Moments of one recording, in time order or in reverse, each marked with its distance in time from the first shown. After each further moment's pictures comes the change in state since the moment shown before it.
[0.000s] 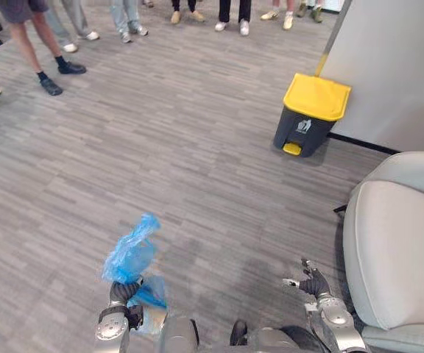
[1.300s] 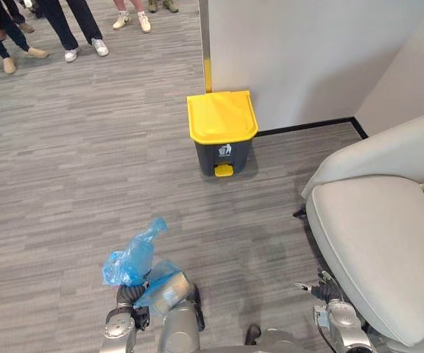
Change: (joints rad) left arm -0.040 -0.015 0.007 0.114 -0.004 0.021 0.003; right arm -0.065 -0.010 -0.100 0.196 -0.001 0.042 -0.065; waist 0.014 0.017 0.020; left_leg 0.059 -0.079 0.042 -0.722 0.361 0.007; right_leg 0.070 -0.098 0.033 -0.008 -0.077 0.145
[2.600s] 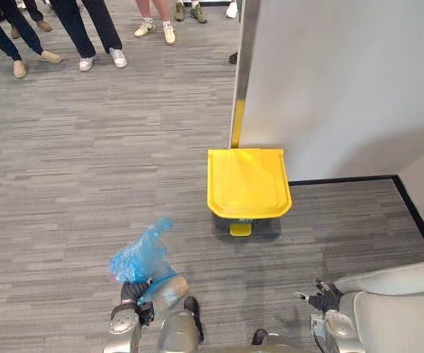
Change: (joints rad) left arm -0.031 -0.026 0.005 0.029 -0.018 0.007 0.001; right arm 0.027 0.041 -0.041 0.009 0.009 0.004 -0.004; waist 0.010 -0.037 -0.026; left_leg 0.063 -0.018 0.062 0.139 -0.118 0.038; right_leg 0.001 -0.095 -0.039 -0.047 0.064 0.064
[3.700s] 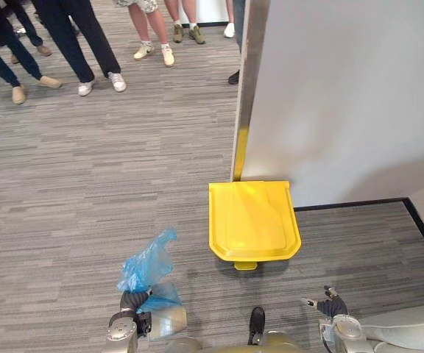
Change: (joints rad) left arm 0.006 0.040 -0.048 0.084 0.003 -0.005 -0.014; right arm -0.013 -0.060 0.000 0.089 -0.027 0.000 0.003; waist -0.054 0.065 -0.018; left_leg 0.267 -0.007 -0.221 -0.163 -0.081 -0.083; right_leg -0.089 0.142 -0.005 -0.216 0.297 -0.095
